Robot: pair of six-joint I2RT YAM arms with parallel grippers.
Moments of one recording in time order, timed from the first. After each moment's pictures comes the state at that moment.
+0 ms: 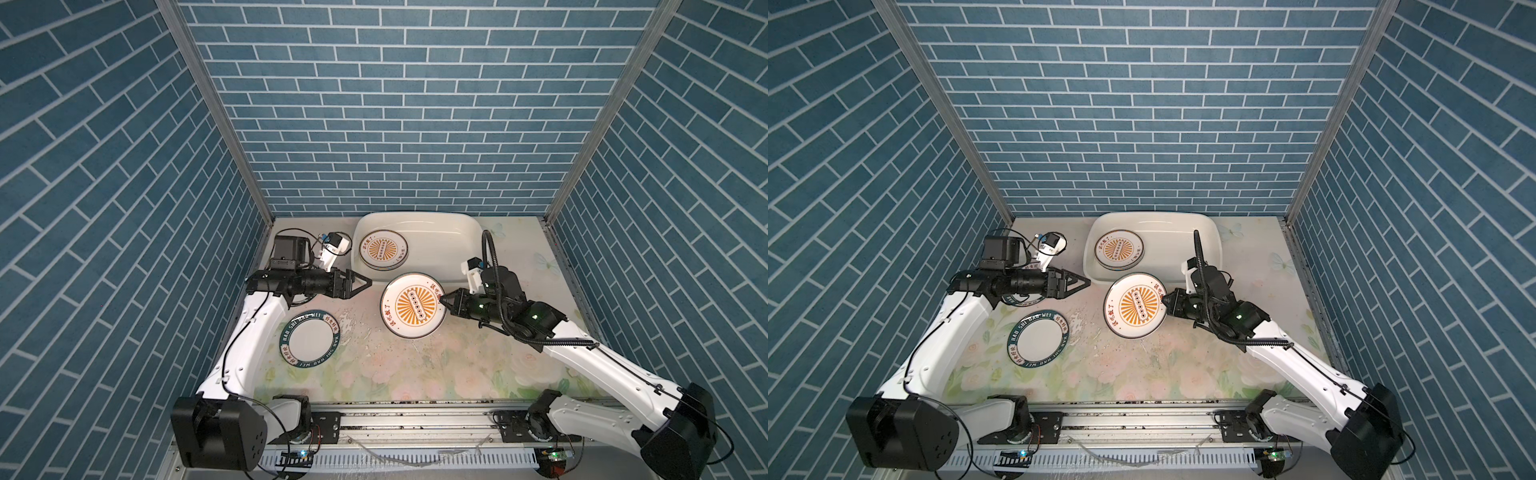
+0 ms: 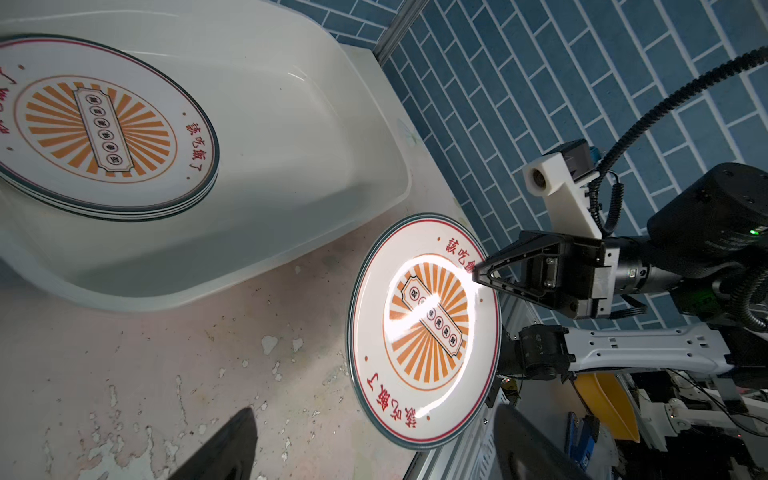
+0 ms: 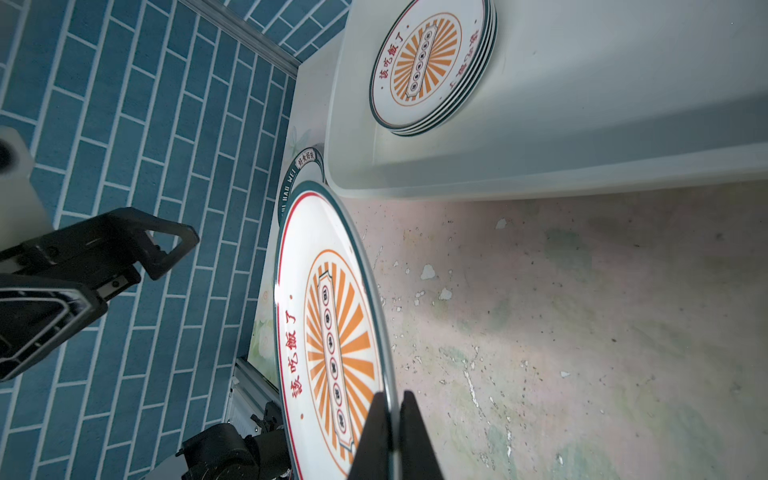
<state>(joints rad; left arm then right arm) -0.09 1.24 1.13 -0.78 0.93 -0.01 0.72 1.09 0.88 -0.38 -0.22 0.80</state>
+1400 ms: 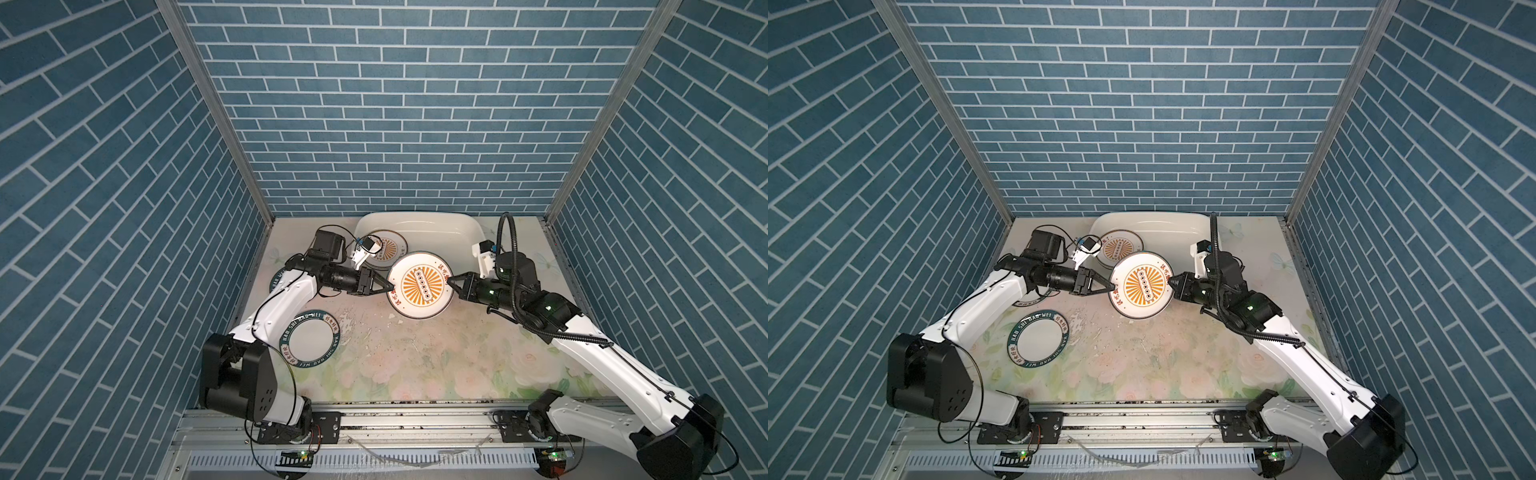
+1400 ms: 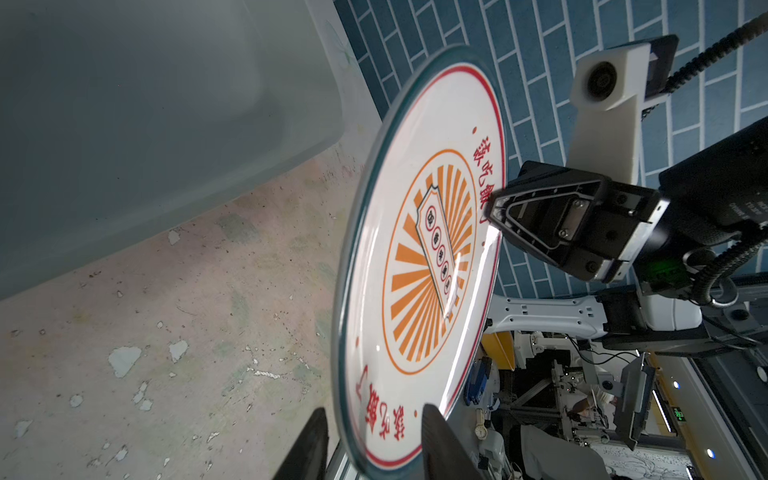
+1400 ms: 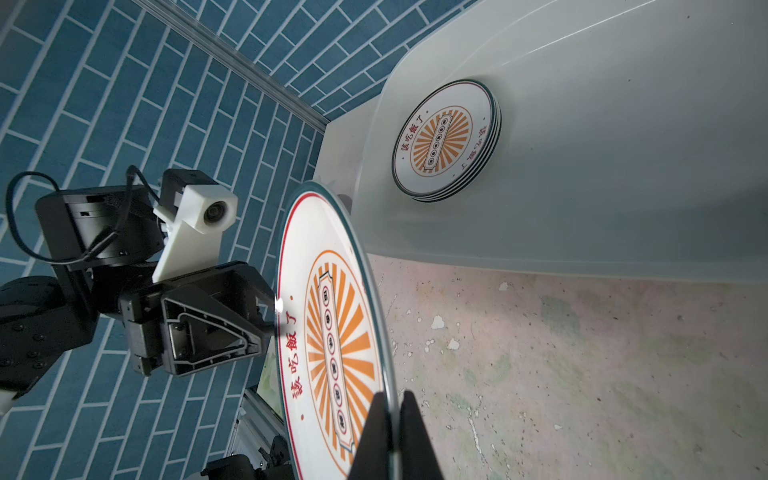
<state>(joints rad) -0.26 1.47 1.17 -0.71 1.09 -0.14 0.64 1.08 0.98 -0.39 -0.25 0.73</state>
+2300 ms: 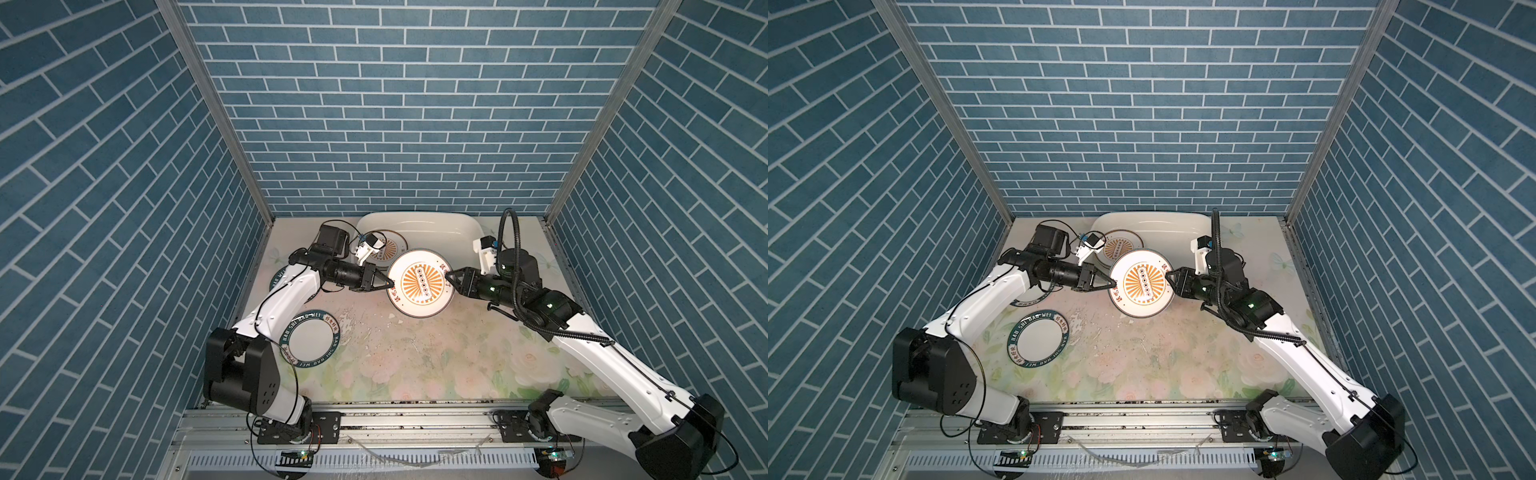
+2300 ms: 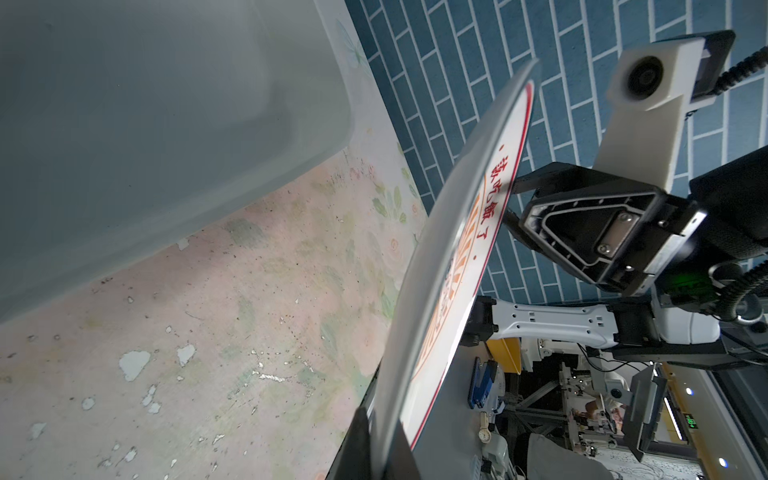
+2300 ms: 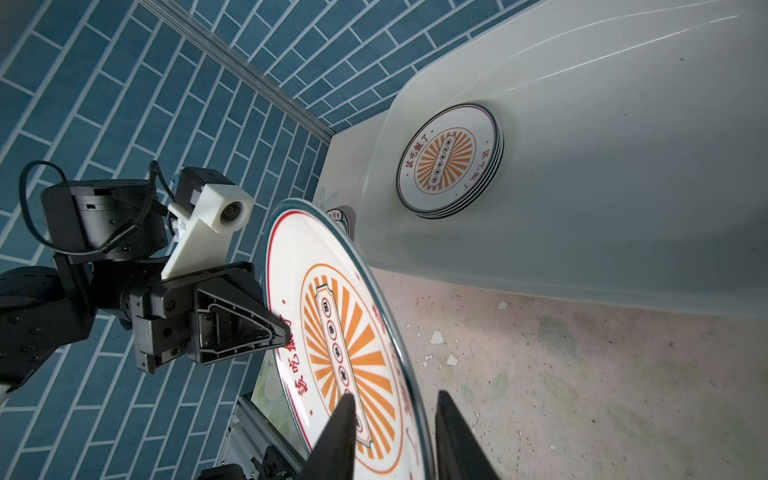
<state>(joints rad) -0.27 1.50 1.27 -0.77 1.02 -0.13 0.63 1.09 1.01 -0.39 -0.22 0.69</state>
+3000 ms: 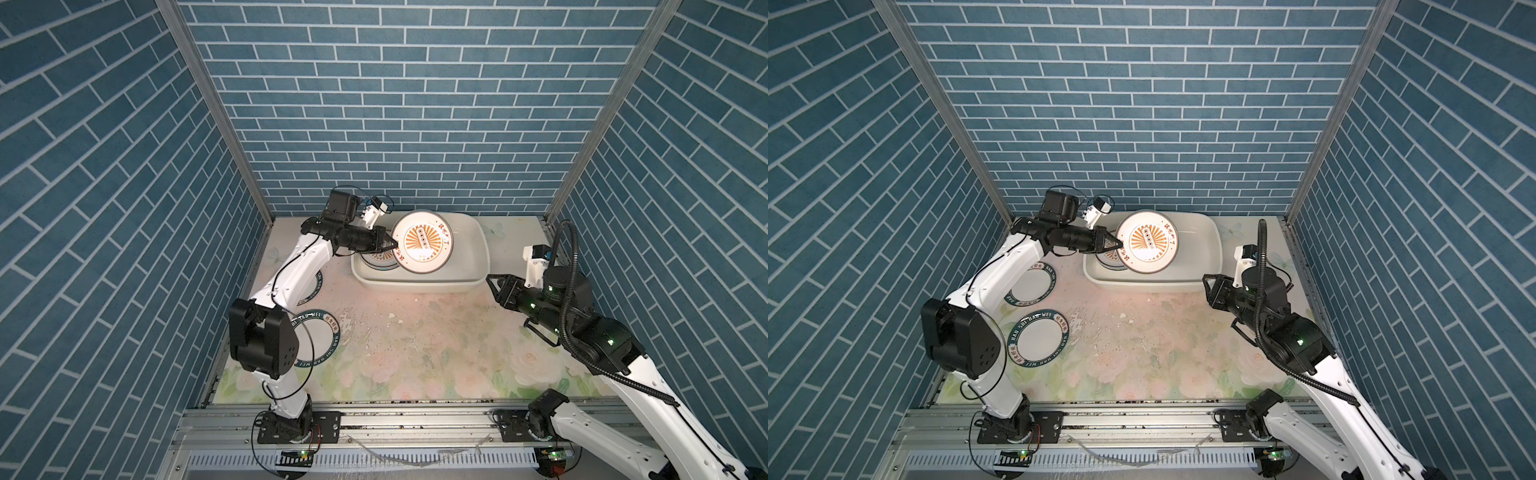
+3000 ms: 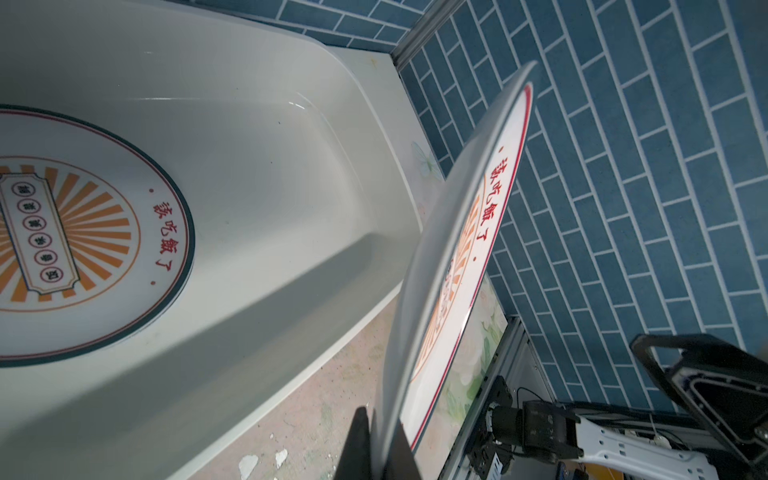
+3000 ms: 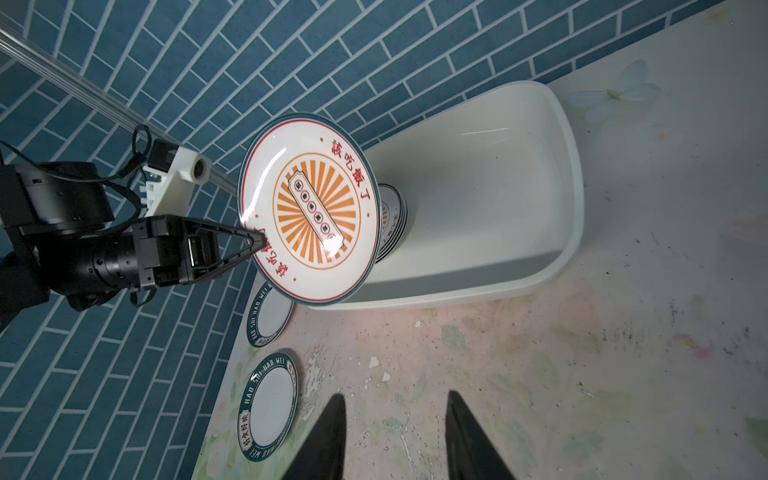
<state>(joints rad) -0.31 1.78 1.68 -0.69 0.75 -0.28 0.60 0.78 1.04 -0.70 0.06 0.70</state>
